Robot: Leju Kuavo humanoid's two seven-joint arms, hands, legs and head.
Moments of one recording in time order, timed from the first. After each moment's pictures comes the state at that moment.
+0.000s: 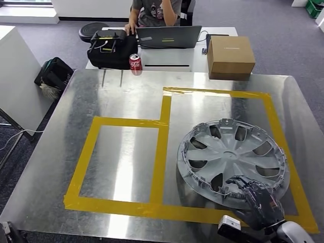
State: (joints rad) left arm 0.13 -0.09 0.29 -0.86 0.05 0.20 -0.38; right arm 0.32 -0.69 0.51 -1.96 0.90 -0.37 0.22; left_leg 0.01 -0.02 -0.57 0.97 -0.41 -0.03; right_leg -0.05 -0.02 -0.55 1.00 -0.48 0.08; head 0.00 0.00
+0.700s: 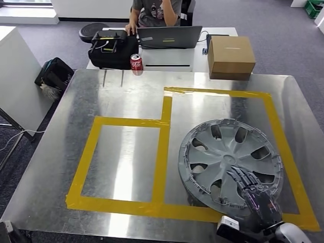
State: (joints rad) left arm 0.12 -0.08 0.27 -0.85 0.10 0.19 -0.38; right arm 0.31 -0.70 0.55 -1.94 0.88 -0.38 0.25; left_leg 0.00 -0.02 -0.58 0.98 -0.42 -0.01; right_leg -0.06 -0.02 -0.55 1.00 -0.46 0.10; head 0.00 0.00
